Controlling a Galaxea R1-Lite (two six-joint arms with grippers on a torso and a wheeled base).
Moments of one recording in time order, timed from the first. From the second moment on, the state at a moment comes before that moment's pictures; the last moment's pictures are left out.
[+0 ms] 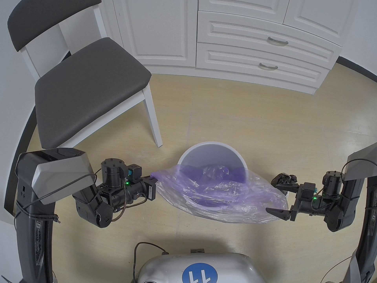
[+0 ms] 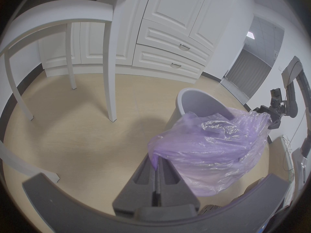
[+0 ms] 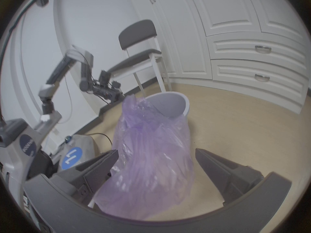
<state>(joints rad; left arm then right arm) -0.32 2.41 -0.86 -1.23 -0.25 0.03 -0.04 2.33 -0.38 -1.55 0.91 -0.41</state>
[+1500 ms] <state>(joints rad) -0.32 2.35 -0.85 -1.23 -0.24 0.01 0.46 2.13 -0.38 -1.55 -0.11 -0.23</state>
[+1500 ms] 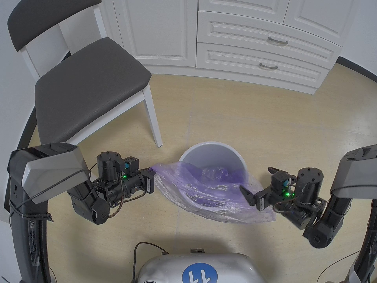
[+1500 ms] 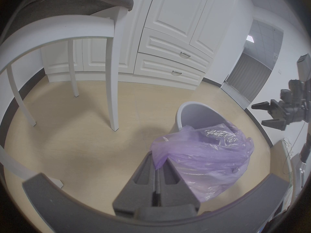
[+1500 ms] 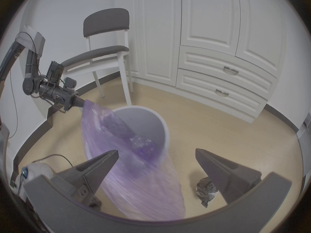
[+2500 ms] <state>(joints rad) -0.33 2.32 -0.83 -1.23 -0.23 0.01 0.88 2.22 -0.33 -1.55 -0.43 -0.22</state>
